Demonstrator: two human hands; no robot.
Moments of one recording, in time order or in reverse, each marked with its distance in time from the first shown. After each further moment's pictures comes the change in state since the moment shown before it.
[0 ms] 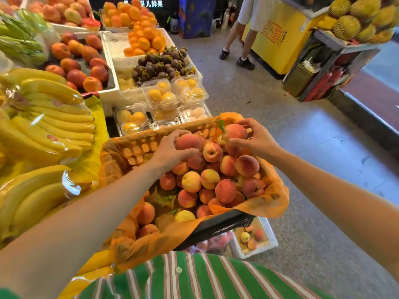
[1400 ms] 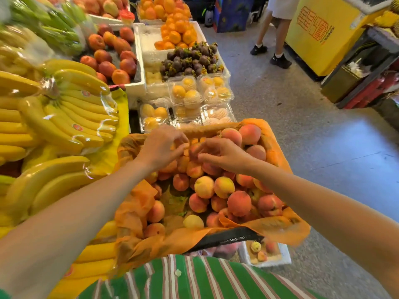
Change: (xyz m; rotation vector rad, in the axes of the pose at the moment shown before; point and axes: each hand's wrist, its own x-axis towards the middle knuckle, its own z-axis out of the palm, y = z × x) left_hand 0.007 -0.014 -0.056 0.830 0.148 0.394; right_hand 0.016 -0.060 0.078 0.117 -0.532 -0.419
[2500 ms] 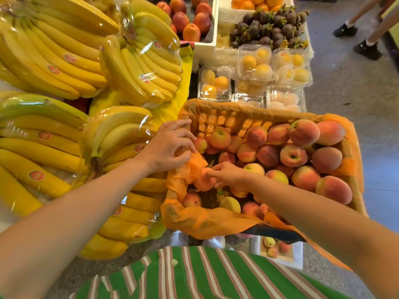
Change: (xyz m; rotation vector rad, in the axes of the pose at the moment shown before) left_hand -0.131 -0.061 -0.018 -0.058 -0.064 -0.148; right_hand 0.046 0.050 0.161 0.168 -0.515 0.634
